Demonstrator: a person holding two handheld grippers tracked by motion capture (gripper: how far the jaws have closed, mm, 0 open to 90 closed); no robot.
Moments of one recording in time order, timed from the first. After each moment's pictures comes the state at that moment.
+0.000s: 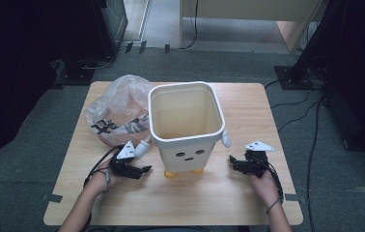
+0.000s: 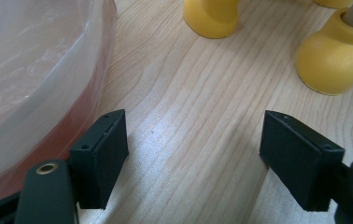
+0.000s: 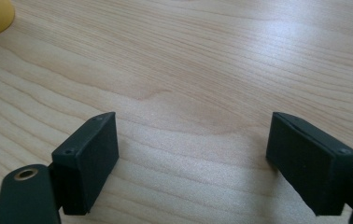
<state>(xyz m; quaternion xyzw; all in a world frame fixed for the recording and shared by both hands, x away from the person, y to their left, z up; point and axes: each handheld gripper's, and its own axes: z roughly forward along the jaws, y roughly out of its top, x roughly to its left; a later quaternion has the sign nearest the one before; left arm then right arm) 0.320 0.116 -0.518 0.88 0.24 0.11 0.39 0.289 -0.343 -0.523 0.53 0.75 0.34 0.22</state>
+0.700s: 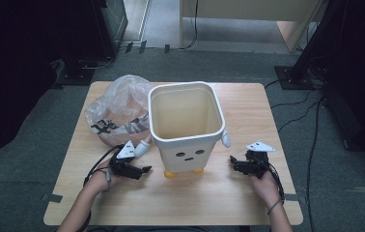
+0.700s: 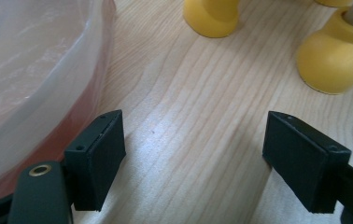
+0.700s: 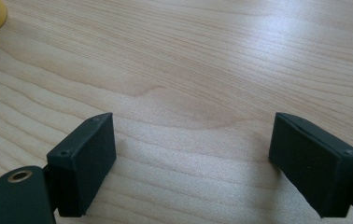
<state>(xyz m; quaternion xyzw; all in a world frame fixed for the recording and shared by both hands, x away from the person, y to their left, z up) 0.321 0.116 -0.518 0.88 0.24 0.10 0.39 0.286 -0.344 -0.523 0.54 0.74 0.33 0.22</state>
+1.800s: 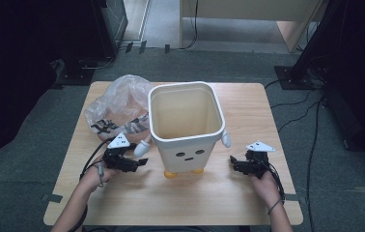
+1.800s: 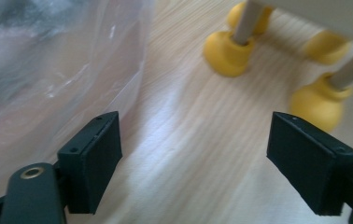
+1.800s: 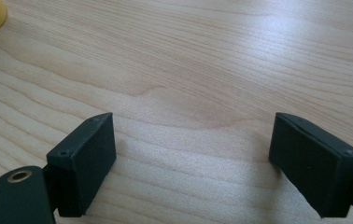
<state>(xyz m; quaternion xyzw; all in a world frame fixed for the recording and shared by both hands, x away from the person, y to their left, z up) 0.330 0.130 -0.490 0.85 0.30 0.06 0.43 0.286 -0.344 -0.523 0.54 0.74 0.33 0.22</state>
